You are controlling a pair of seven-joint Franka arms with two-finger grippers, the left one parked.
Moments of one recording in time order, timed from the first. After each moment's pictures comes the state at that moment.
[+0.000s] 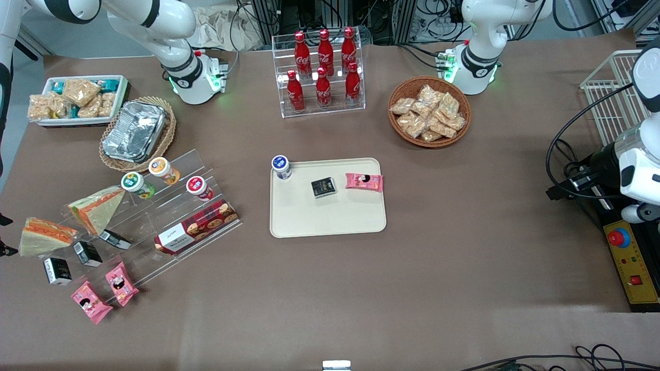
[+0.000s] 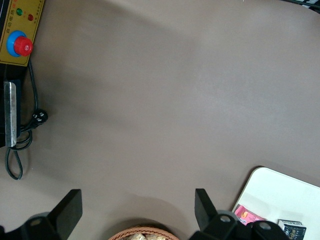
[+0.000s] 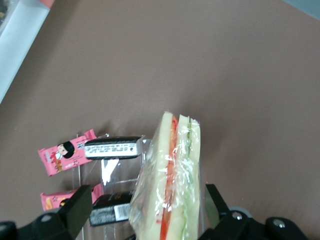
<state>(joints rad) -0.14 0.42 -0.36 -1.60 0.17 2.13 0.55</state>
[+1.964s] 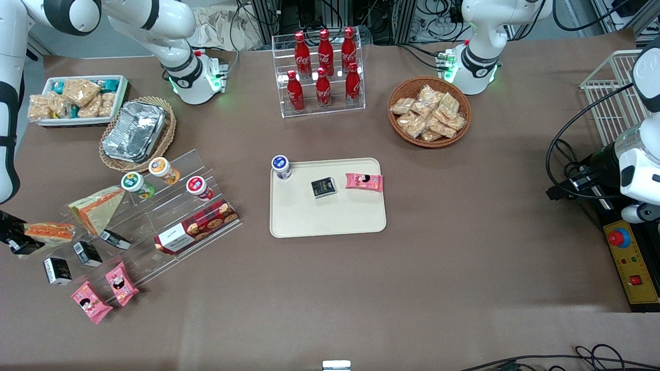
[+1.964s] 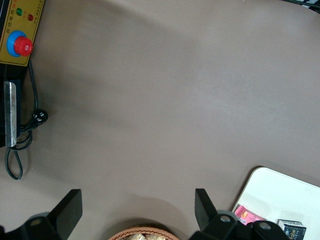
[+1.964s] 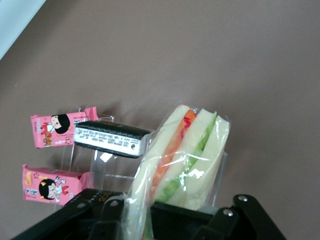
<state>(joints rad) -0.15 0.47 -0.36 -1.67 0.34 2.24 0.17</state>
